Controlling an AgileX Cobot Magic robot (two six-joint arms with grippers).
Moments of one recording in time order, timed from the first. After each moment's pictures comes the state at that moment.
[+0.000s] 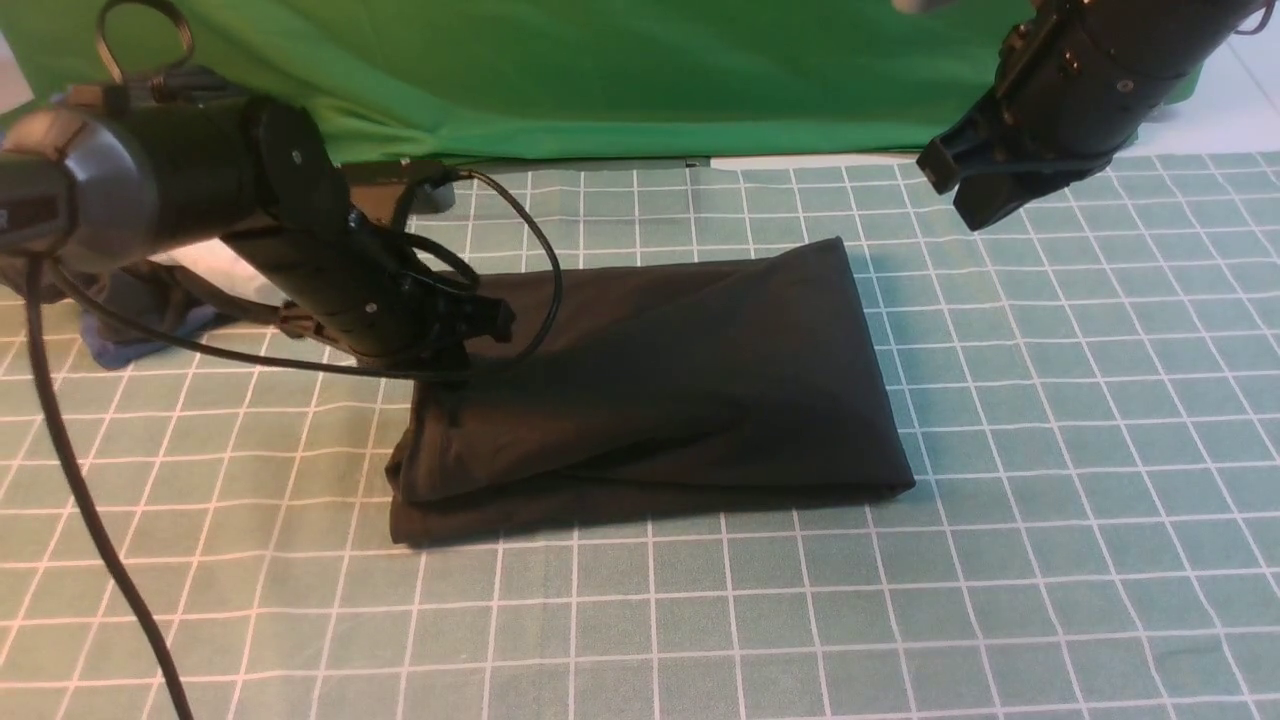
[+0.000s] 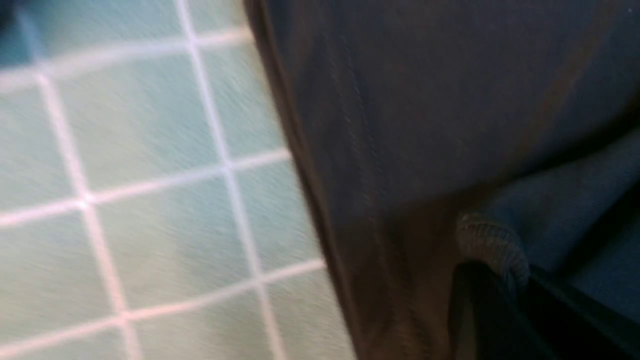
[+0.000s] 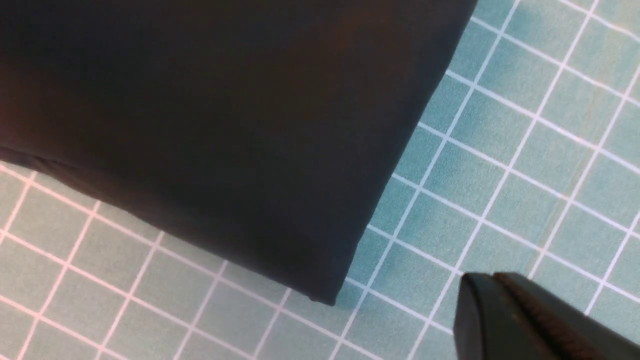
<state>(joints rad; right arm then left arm) 0.37 1.78 -1.72 0.13 1.20 -0.20 -0.15 1.89 -1.31 -0.21 0.70 0.14</state>
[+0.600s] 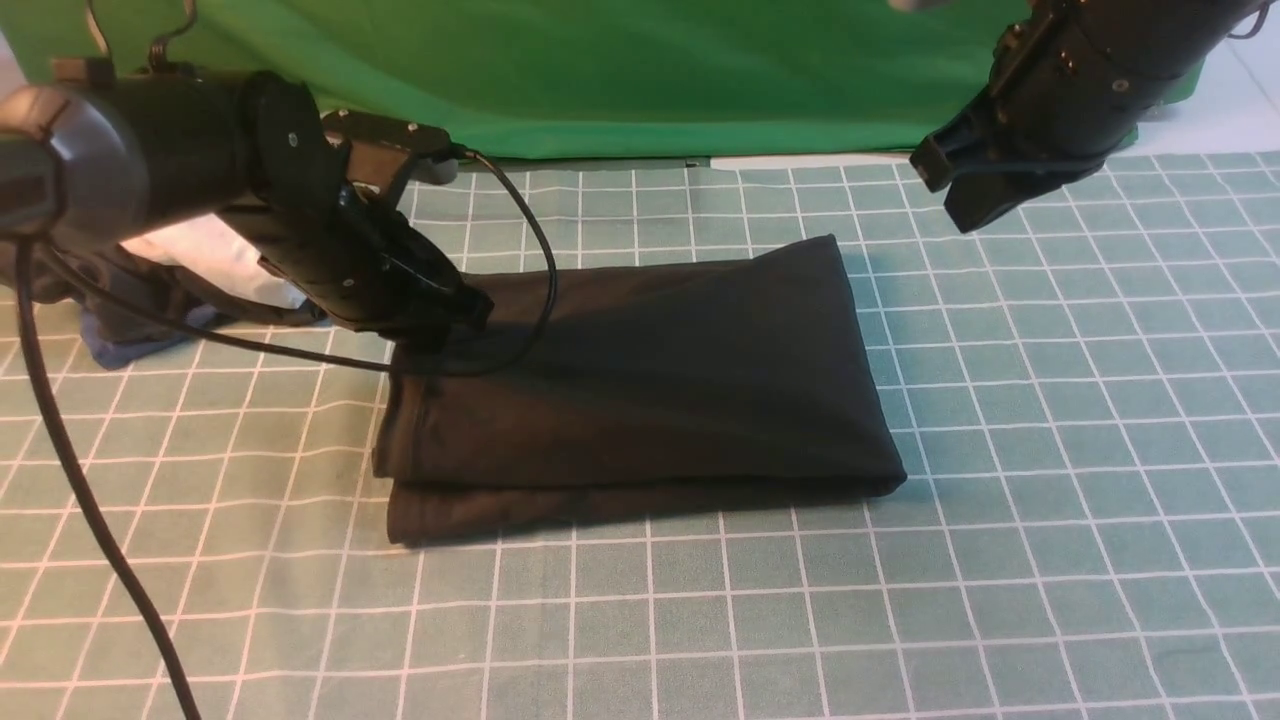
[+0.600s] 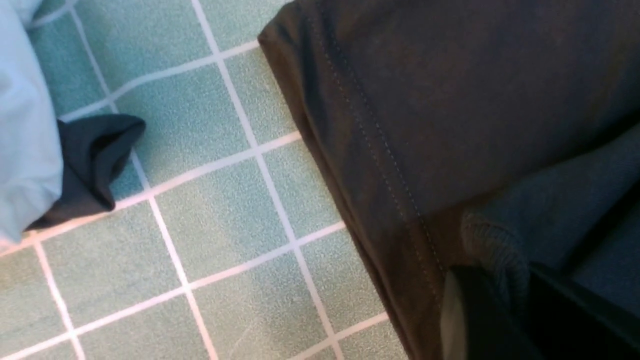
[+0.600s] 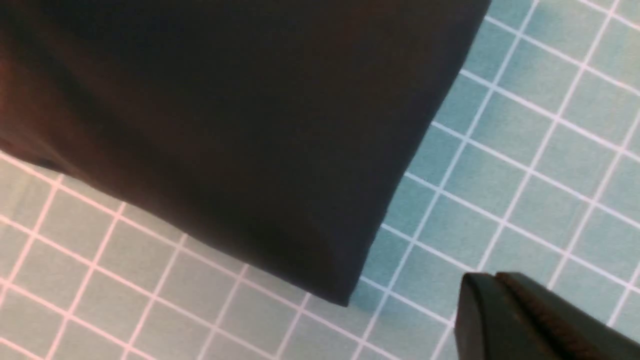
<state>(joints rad) 0.37 1.78 -1.72 0.18 1.20 -0.20 -0.15 1.89 -1.34 -0.10 0.67 0.24</state>
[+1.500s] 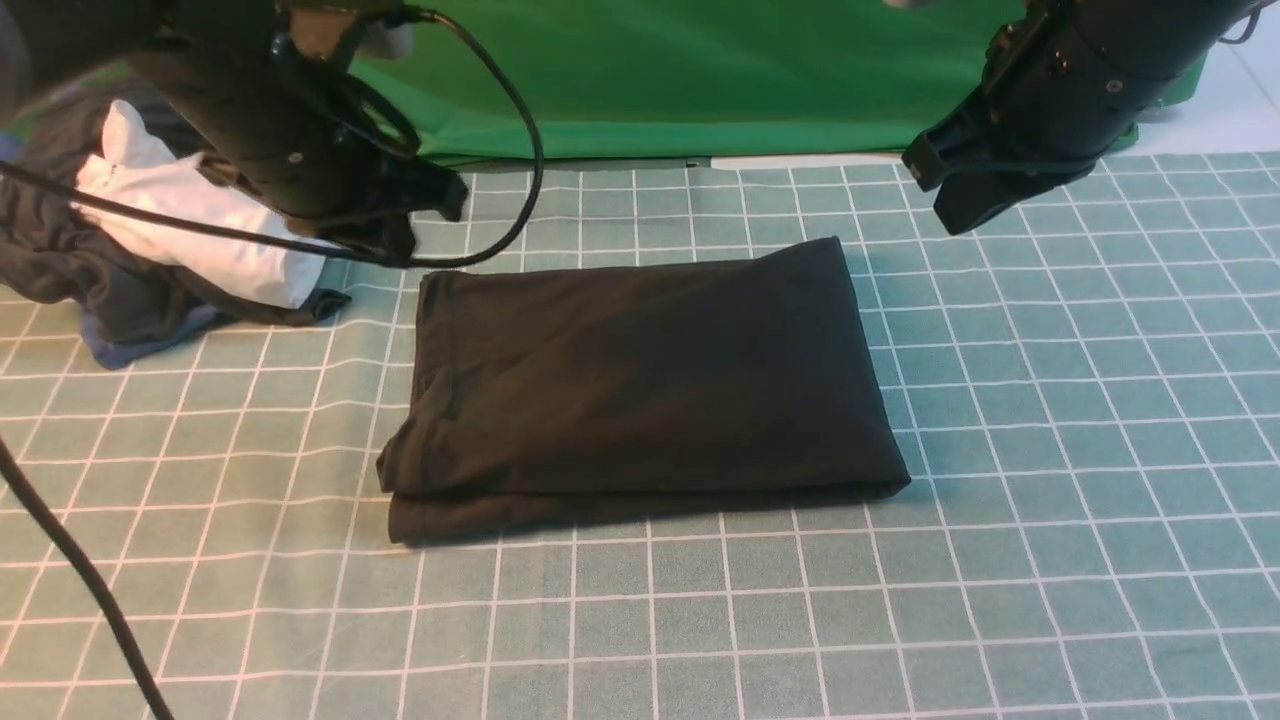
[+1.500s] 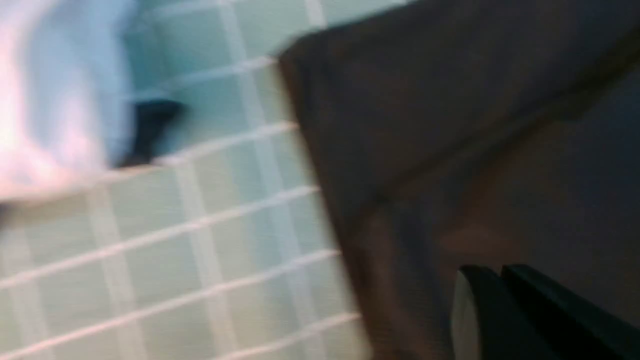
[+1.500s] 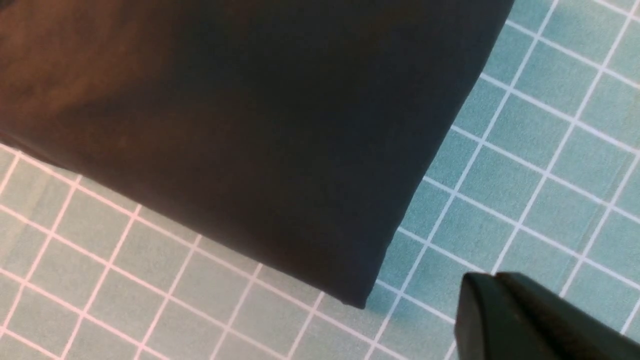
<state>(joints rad) 0.37 1.78 -1.72 0.19 1.20 -0.20 -0.15 1.78 -1.53 -0.18 0.99 0.16</state>
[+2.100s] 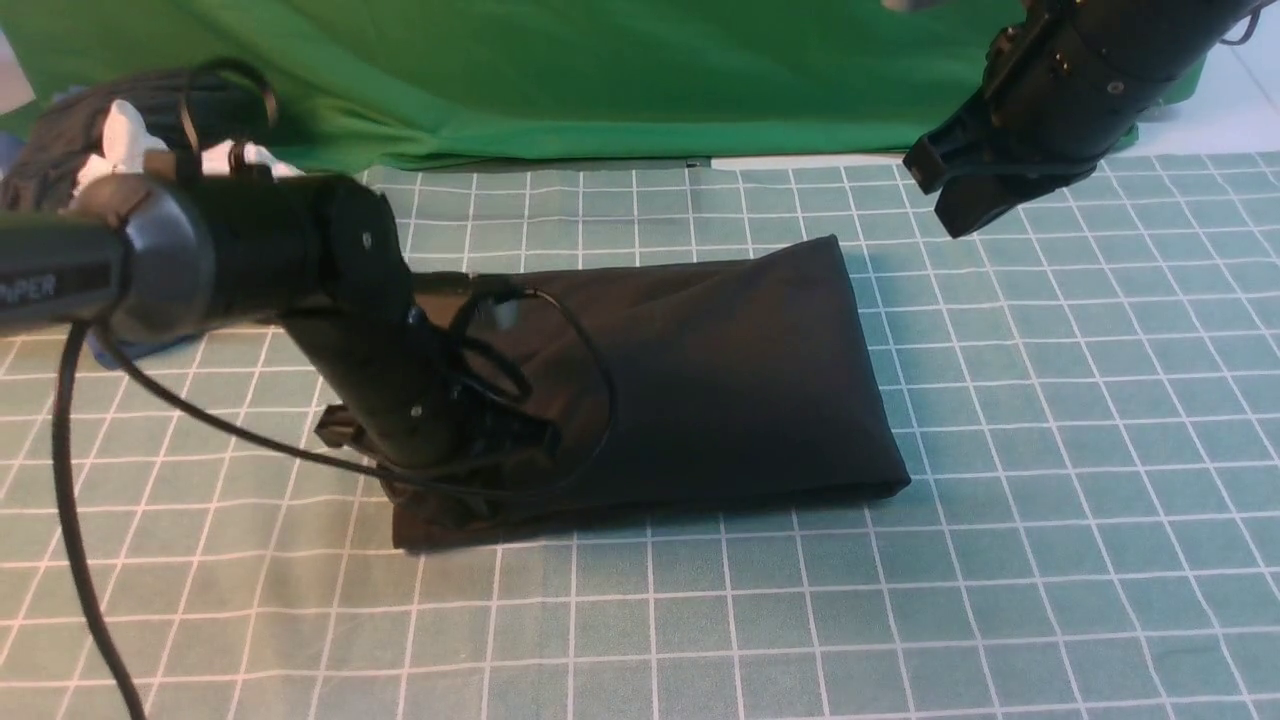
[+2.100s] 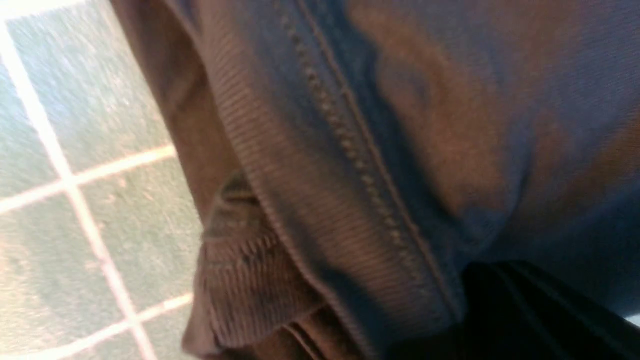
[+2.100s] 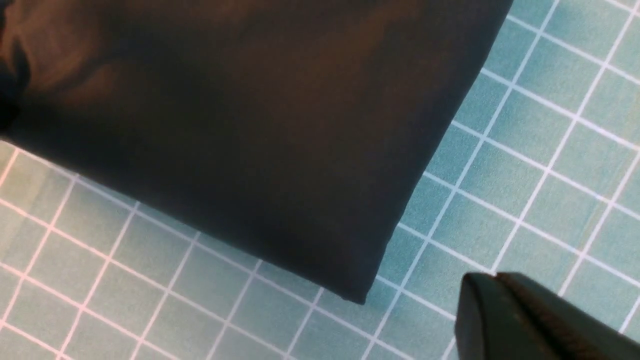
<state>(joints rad) 0.37 1.78 -1.72 0.19 1.20 -0.21 -0.27 1.86 -1.14 -0.27 0.80 0.10</state>
